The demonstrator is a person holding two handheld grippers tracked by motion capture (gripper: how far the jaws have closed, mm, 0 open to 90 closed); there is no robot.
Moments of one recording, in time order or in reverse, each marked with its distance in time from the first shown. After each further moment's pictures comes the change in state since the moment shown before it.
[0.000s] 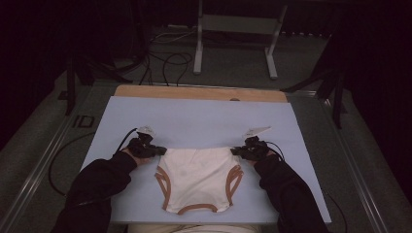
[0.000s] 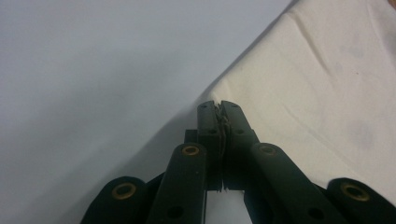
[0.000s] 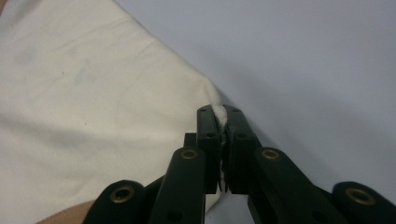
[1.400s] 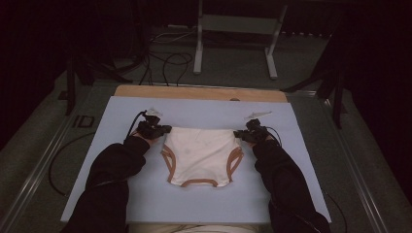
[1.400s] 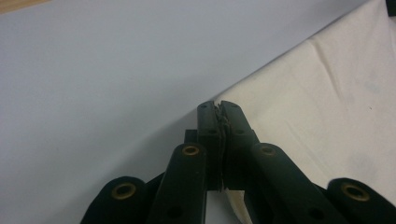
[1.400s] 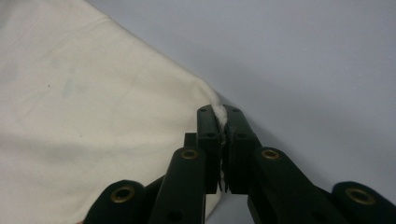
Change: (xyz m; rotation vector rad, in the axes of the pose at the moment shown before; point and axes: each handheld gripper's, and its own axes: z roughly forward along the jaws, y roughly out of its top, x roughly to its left) left arm 0.025 0.049 0.024 -0.103 0.174 -0.047; right arm -0.051 0.026 0.019 -0.031 -0.122 0.105
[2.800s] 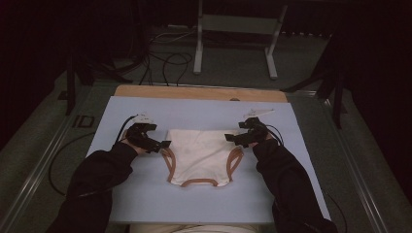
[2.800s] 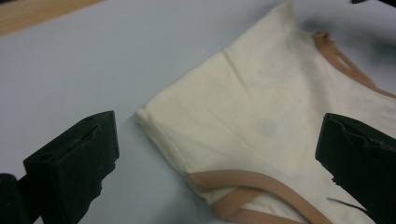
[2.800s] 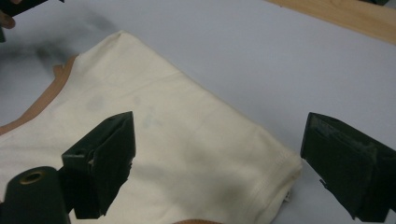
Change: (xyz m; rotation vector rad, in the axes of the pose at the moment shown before) left arm -0.019 -0.015 -0.057 -0.084 -0.147 0.108; right arm 0.030 0.021 -0.029 -0.097 0.085 -0.040
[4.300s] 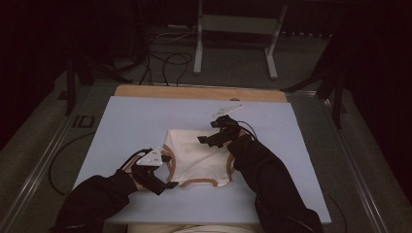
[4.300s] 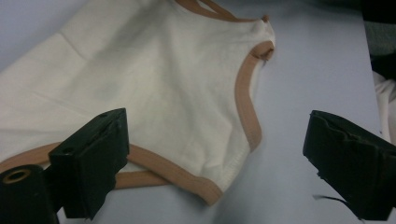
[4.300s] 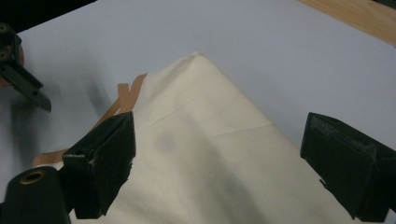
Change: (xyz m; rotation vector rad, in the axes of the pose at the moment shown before) left arm -0.096 -0.042 -0.007 0.057 -0.197 0.296; right arm 0.062 0.043 0.052 0.045 0.138 -0.123
